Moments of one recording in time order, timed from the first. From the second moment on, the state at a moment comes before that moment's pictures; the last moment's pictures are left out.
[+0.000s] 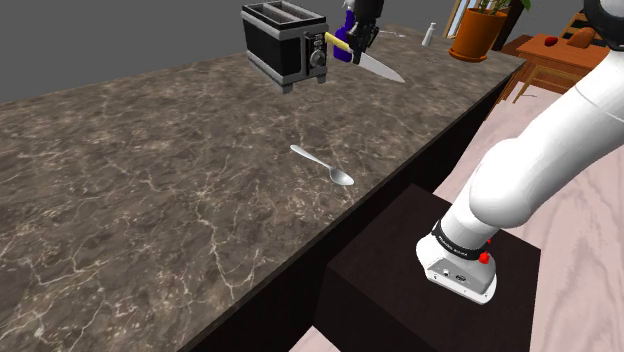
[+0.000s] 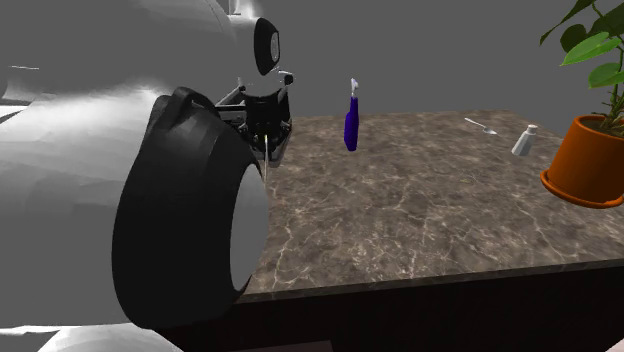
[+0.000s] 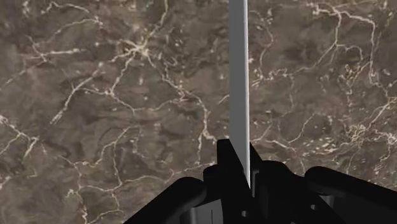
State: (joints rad) arm 0.01 -0.21 -0.27 -1.92 -0.06 1.73 -0.14
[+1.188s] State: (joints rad) arm 0.18 -0.19 0.00 -1.89 -0.01 1.72 0.29
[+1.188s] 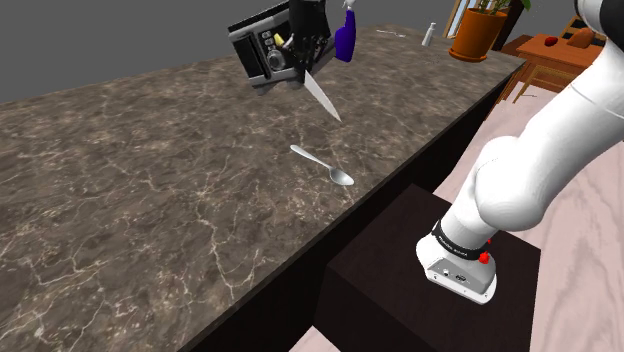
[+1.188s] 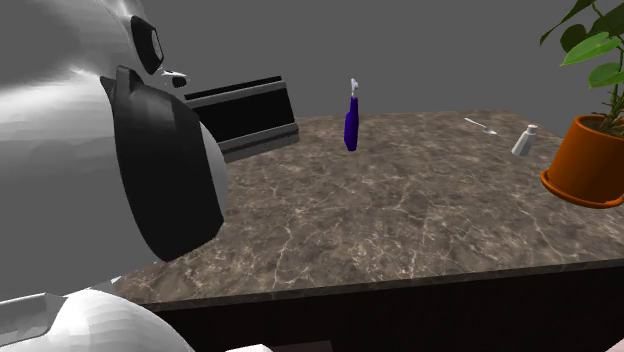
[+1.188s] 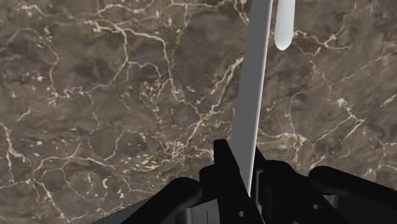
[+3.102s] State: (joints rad) arm 0.26 -0.08 0.11 -2.04 0.00 2.00 0.48
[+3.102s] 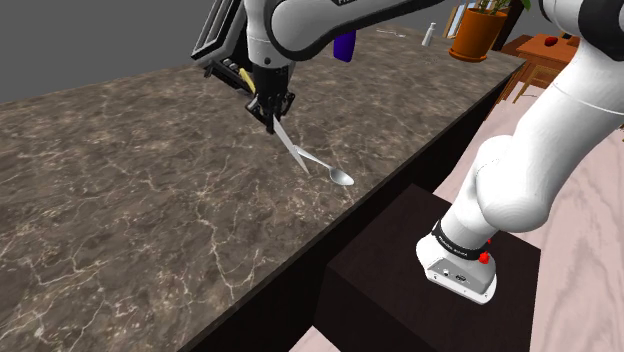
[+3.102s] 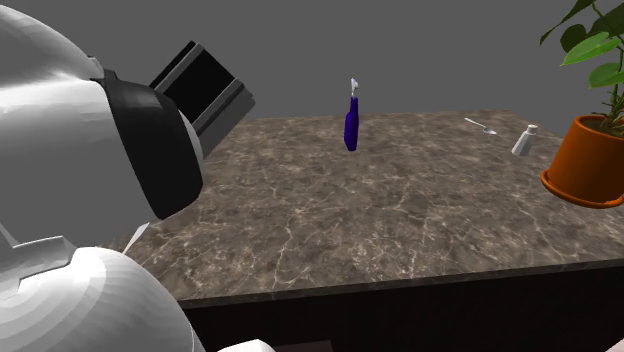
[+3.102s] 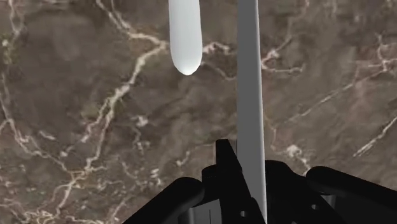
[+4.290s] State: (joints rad) arm 0.25 -0.39 0.26 -2.34 -0.29 2.26 0.86
